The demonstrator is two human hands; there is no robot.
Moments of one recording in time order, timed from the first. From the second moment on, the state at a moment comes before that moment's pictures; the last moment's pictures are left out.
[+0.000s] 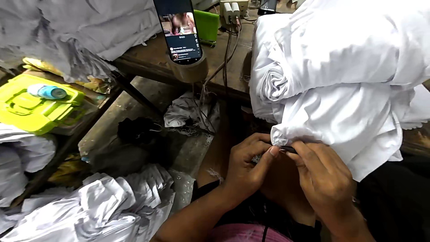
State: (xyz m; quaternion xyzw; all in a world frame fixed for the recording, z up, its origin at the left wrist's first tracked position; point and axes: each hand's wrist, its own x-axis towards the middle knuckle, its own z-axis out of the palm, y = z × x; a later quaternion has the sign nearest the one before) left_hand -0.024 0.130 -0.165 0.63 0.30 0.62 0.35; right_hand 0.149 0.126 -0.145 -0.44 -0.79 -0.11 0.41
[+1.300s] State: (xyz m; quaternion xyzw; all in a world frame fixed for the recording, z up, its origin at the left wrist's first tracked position) left_hand -0.009 0.136 -0.164 0.54 0.31 0.64 0.46; right_hand 0.154 0.136 -0.127 -0.39 -0.76 0.08 0.52
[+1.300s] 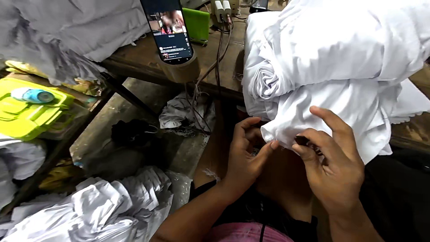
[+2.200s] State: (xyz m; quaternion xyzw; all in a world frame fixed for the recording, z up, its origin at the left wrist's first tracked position) left_hand -0.013 0.137 -0.163 0.36 0.09 0.64 0.67; right_hand 0.173 0.127 -0.138 -0.44 -0.78 -0.01 0.45
